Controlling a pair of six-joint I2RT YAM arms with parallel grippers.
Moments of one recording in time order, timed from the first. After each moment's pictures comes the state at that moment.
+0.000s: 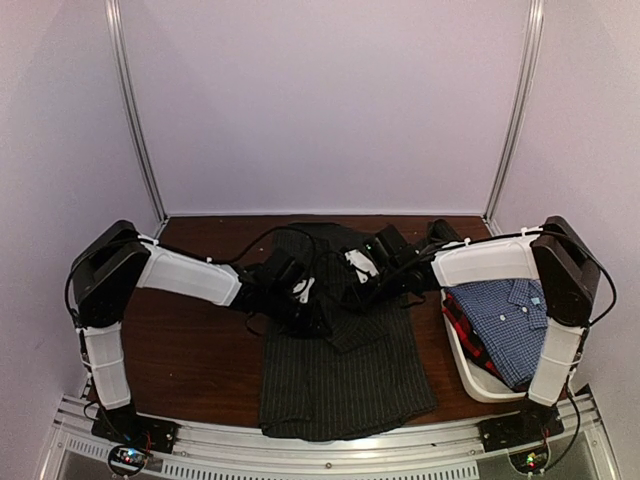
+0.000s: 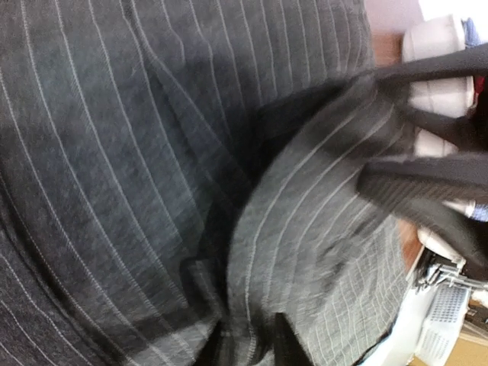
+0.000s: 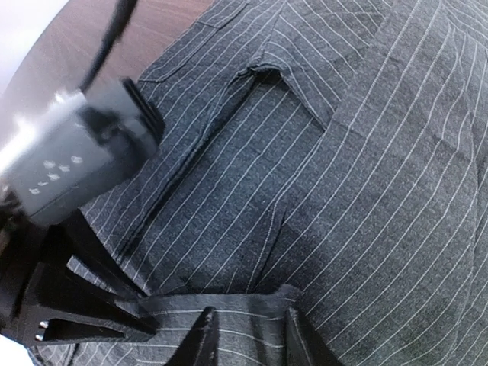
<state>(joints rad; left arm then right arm) -0.87 1.95 1.13 -0.09 0.41 -0.75 0.76 1.86 1.19 -0.21 -0.19 0.21</state>
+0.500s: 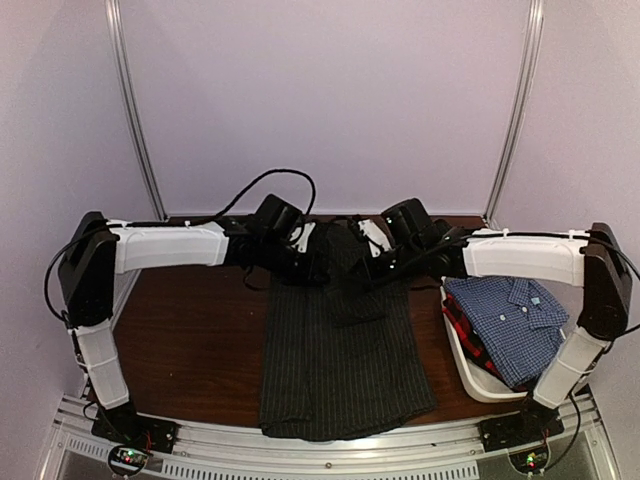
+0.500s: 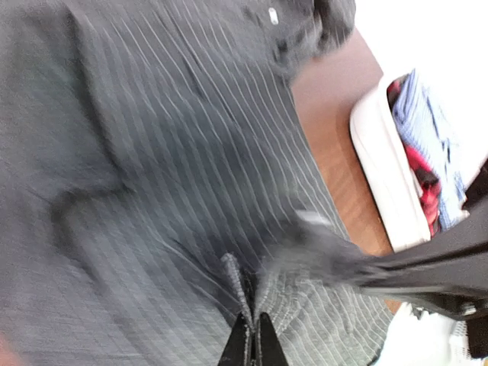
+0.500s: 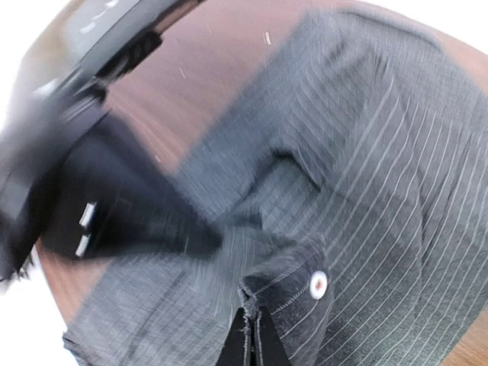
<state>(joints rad) -0.82 1.91 1.39 -0.27 0.30 -0.54 0.76 1.68 1.19 -0.24 -0.18 0.25</state>
